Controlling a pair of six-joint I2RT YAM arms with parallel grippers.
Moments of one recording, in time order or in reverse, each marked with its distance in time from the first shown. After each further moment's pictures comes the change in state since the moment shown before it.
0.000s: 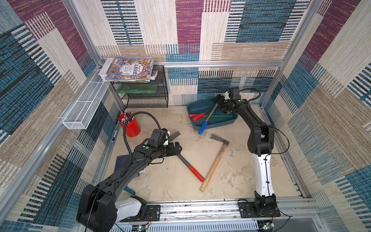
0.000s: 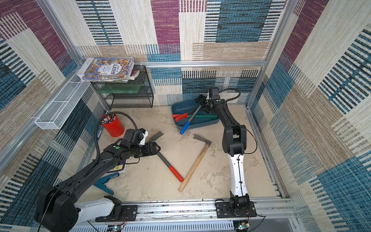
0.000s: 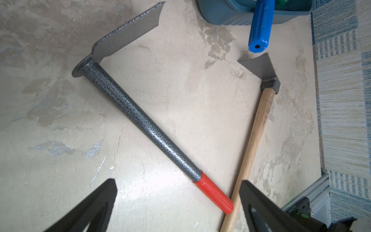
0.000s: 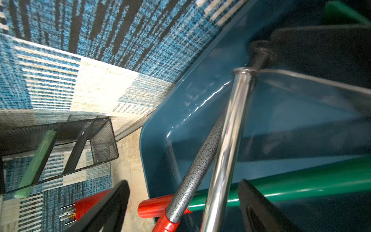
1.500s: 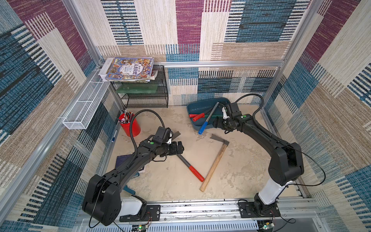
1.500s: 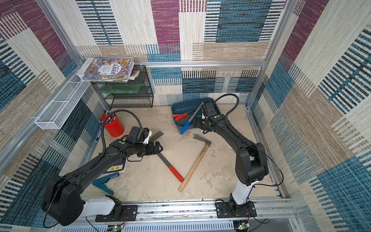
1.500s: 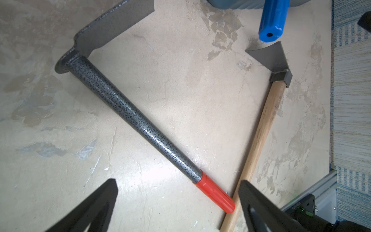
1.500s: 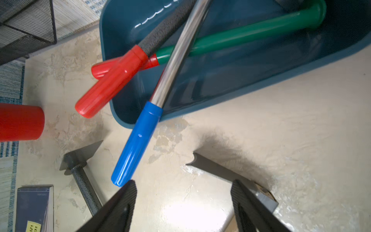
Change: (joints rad) left arm -0.032 0.097 0.073 -0.059 -0.013 0.000; right arm 0.188 -0.657 -0.802 -0.060 0.295 -0.288
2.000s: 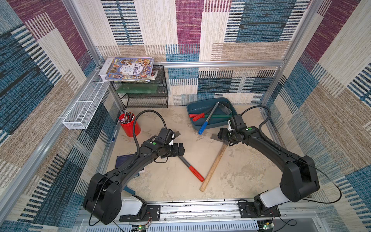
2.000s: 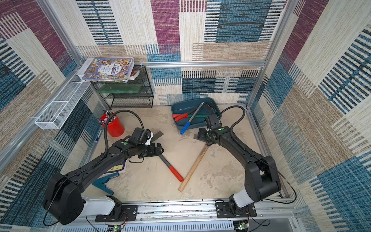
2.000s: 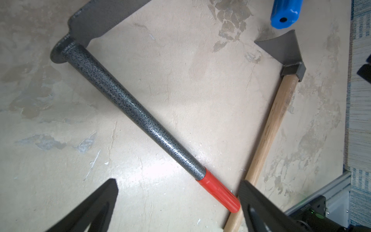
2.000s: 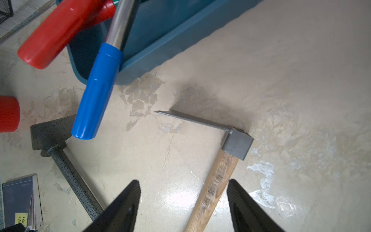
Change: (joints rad) left arm -0.049 0.014 0.002 -0.014 -0.043 -0.019; right arm 0.025 -0.198 -0.285 0.014 0.049 0.114
